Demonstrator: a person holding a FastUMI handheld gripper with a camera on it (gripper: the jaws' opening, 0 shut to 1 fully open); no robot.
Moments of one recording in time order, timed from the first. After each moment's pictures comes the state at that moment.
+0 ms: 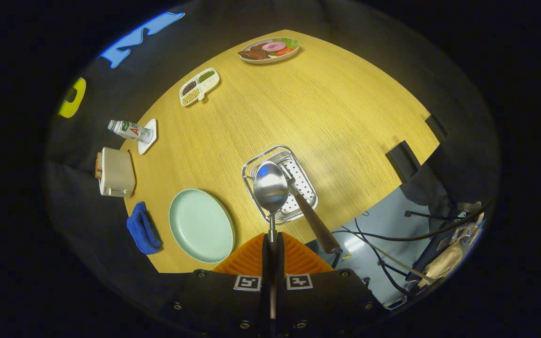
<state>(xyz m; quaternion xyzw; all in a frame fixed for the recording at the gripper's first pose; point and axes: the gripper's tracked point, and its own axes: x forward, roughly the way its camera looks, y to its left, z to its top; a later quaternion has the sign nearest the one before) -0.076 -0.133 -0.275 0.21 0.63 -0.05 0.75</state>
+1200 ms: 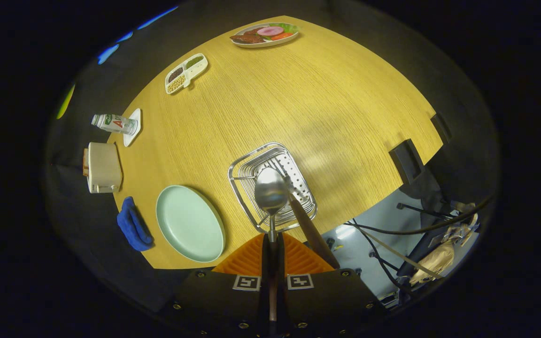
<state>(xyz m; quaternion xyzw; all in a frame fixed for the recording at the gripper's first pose) -0.064 -0.141 -0.294 0.19 0.67 -0.05 0.72</state>
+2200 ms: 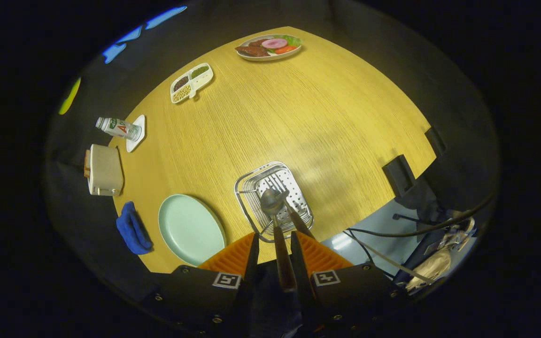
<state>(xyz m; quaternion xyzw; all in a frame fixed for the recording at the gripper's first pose) -0.046 -0.153 -0.273 0.16 0.63 -0.06 0.76</state>
